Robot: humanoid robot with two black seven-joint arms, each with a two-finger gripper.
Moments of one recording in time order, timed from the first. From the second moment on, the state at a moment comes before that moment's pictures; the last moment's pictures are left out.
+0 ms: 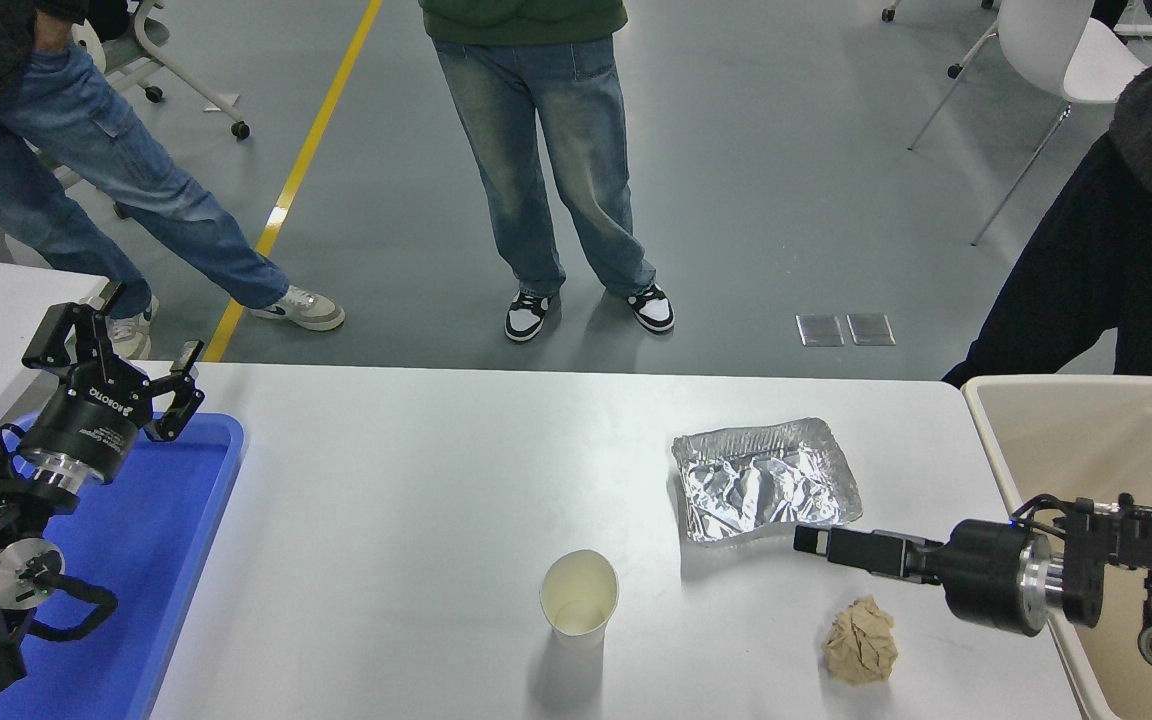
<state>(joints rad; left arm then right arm) -0.64 0.46 -0.42 -0.23 0.02 -0.78 -0.81 0.79 -0.97 0.06 1.64 -1.25 0.08 0.21</state>
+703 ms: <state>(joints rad) -0.64 0.46 -0.42 -0.23 0.02 -0.78 -0.81 0.96 -0.82 -0.02 1.67 -1.04 0.17 -0.04</state>
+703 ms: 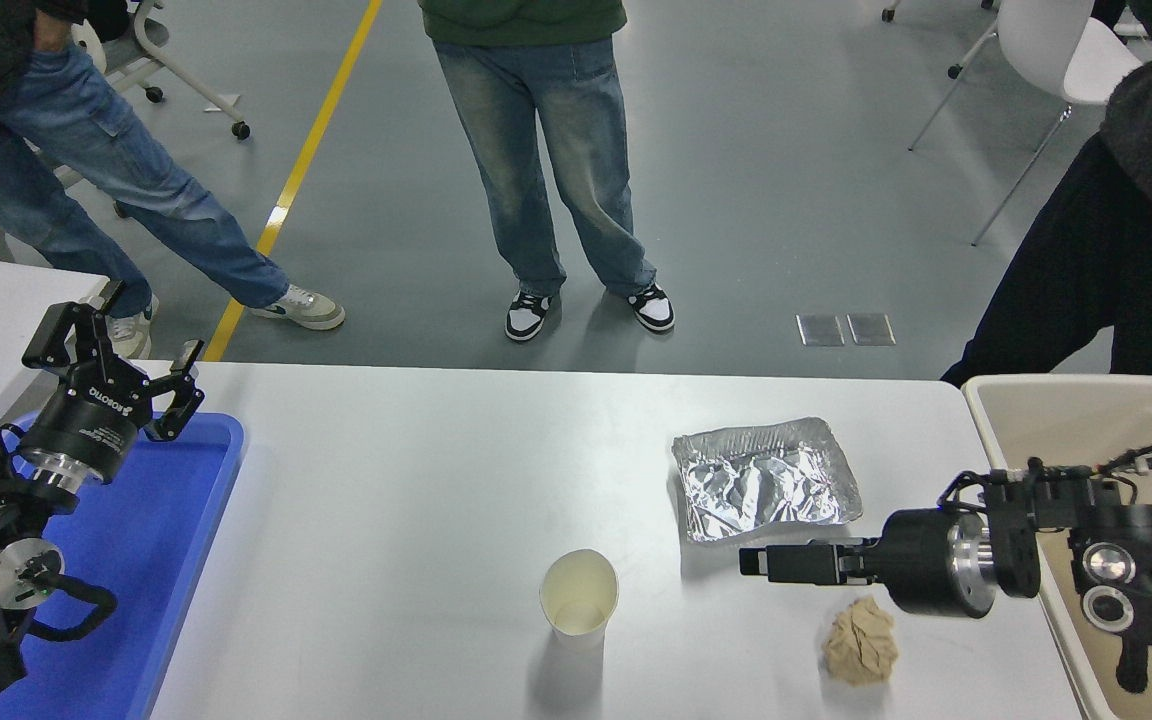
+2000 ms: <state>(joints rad) -0.64 0.46 -0.42 -0.23 0.02 -0.78 -0.81 0.88 -0.34 0.00 1.35 -0.91 0.10 -0.10</state>
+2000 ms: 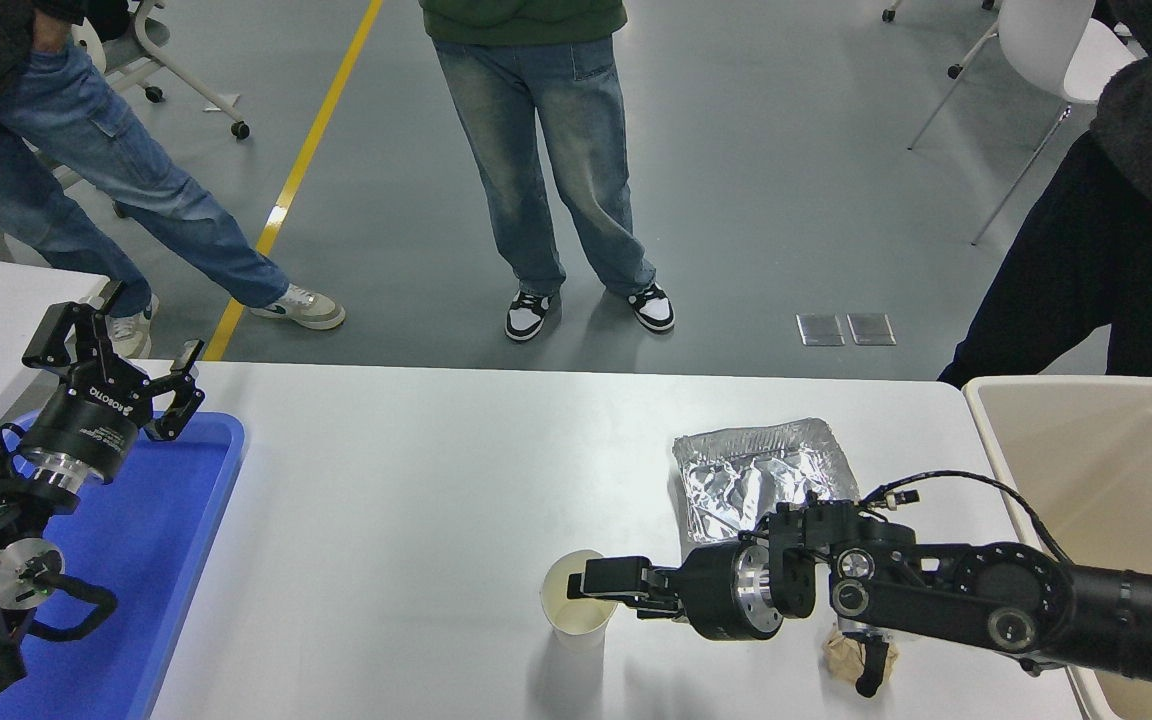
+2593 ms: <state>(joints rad) -0.64 0.46 -0.42 -0.23 0.02 -0.78 -0.81 0.88 -0.29 -0.02 1.27 -0.95 0.11 -0.10</state>
